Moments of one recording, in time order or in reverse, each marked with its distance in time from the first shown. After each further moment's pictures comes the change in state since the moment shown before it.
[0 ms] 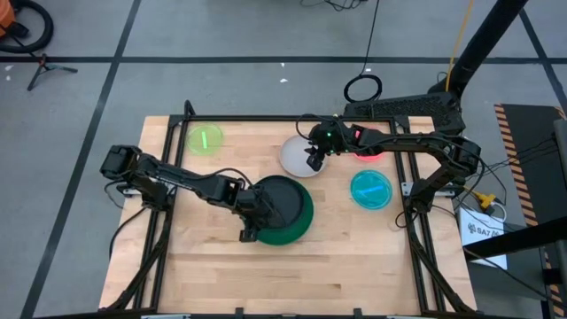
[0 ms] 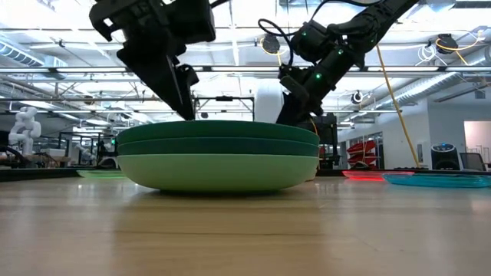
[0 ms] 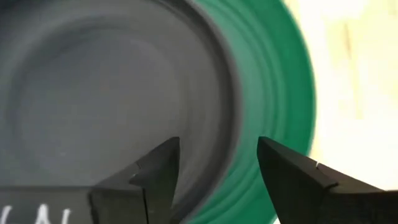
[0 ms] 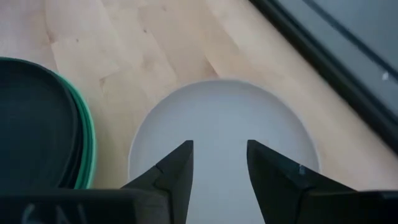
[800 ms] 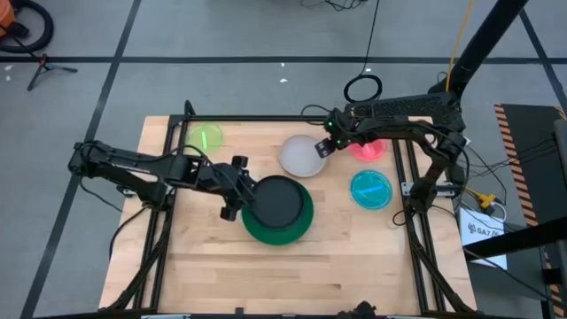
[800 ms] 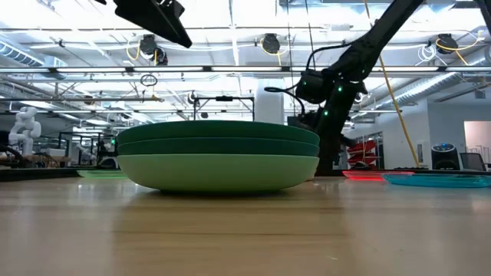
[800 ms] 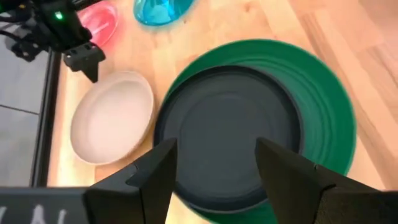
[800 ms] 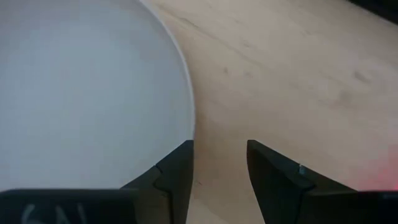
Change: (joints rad) left arm 0.052 -0.356 0.000 -0.089 -0.223 0.363; right arm -0.216 0.167 0.001 -0.181 0.009 0.291
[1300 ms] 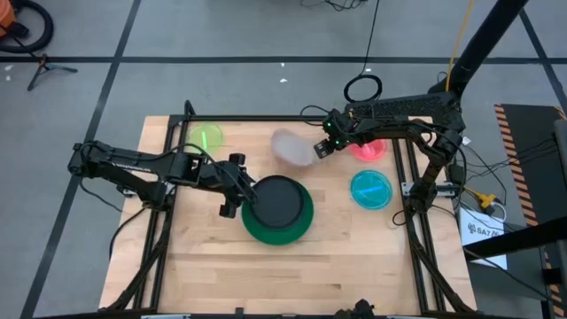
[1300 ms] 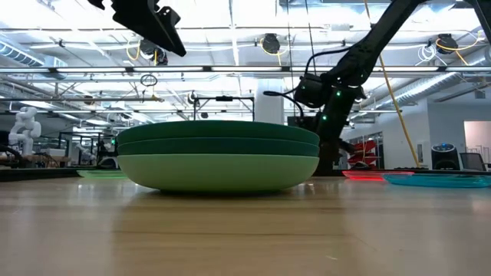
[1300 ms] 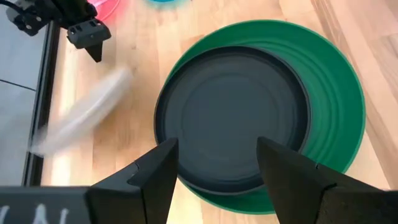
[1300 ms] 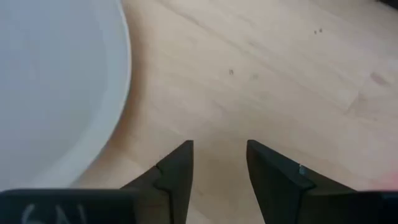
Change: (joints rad) left arm 0.025 -0.001 0.000 -0.058 0.000 -0.055; right arm -0.009 0.032 -0.002 0.041 -0.009 -0.006
